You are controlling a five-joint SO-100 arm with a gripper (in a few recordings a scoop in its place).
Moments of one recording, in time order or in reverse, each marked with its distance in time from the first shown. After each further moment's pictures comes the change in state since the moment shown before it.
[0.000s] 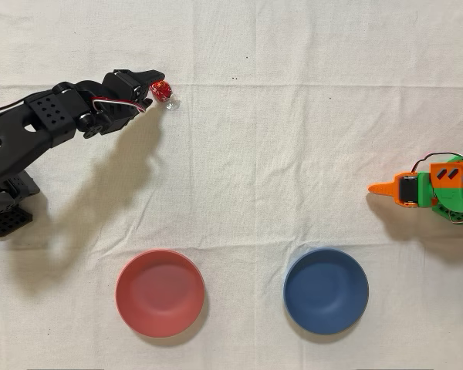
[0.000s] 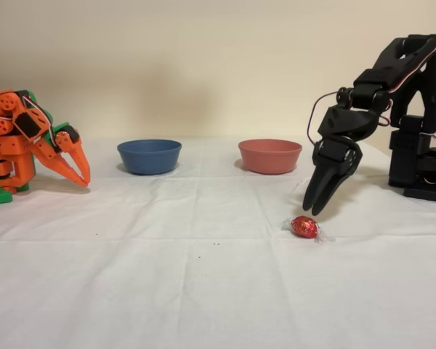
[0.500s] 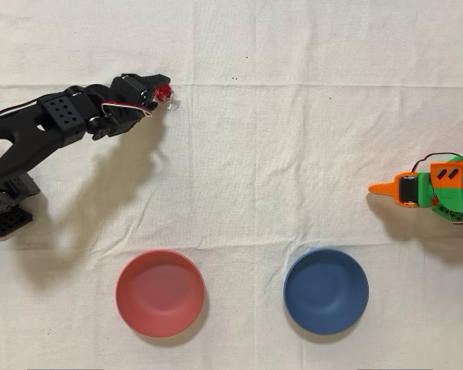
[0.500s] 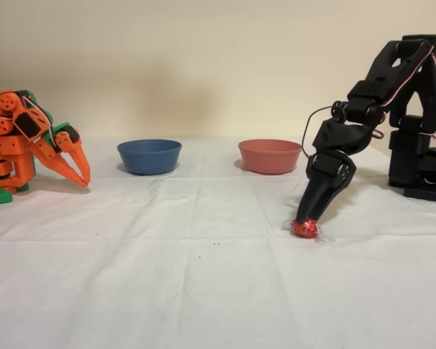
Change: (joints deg) arm 1.1 -6.7 0.0 -6.4 0.0
